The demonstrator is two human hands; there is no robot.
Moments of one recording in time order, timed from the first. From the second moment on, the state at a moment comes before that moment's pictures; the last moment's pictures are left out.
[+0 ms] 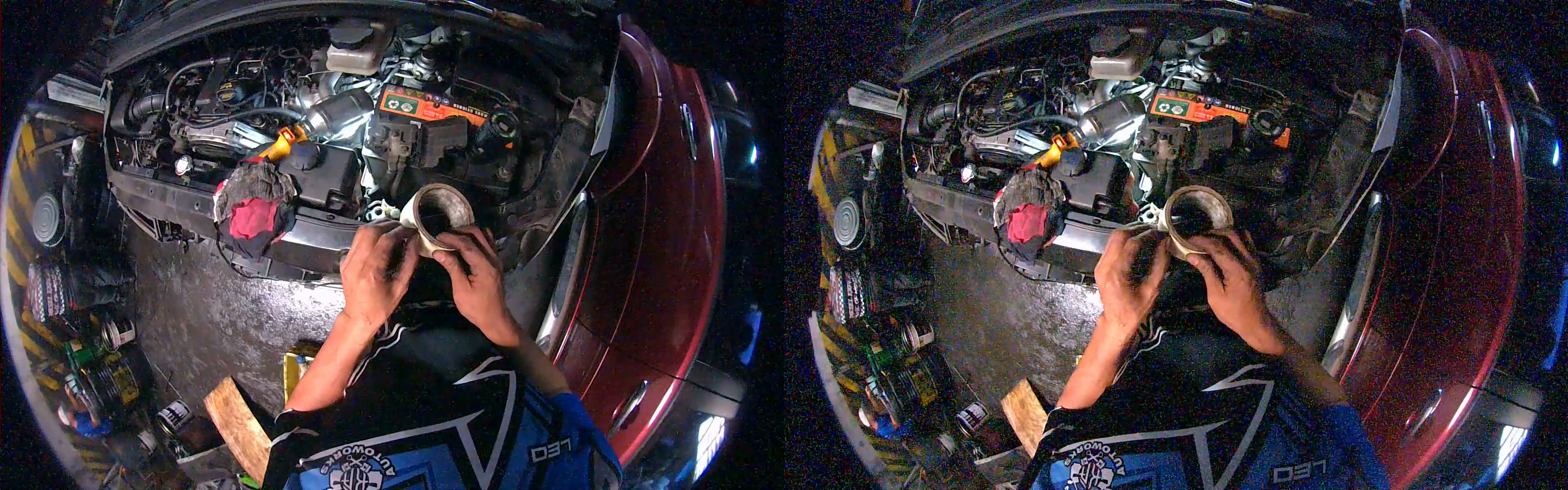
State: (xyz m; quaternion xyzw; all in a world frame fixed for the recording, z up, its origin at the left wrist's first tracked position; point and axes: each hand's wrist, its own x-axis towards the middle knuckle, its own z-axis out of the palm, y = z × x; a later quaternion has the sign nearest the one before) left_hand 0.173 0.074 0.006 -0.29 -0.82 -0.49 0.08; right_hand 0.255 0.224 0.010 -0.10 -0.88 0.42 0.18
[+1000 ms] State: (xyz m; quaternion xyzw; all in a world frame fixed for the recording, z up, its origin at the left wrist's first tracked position) left_hand 0.188 0.032 0.043 -0.15 -0.77 -0.61 -0.09; right_hand 0.272 0.227 0.023 0.15 -0.88 0.44 0.07
